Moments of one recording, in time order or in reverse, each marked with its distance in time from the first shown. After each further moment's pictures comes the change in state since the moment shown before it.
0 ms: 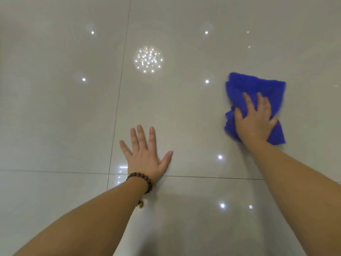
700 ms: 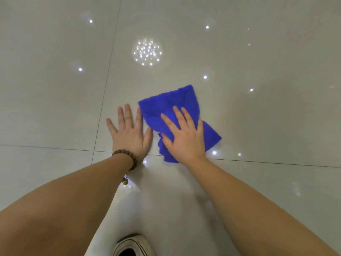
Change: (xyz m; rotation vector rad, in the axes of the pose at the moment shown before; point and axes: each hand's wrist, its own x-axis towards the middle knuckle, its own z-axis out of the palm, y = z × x) left_hand 0.002 0.000 0.009 -0.027 0.076 -0.010; right_hand -0.138 -0.067 0.034 -0.079 -0.045 -0.663
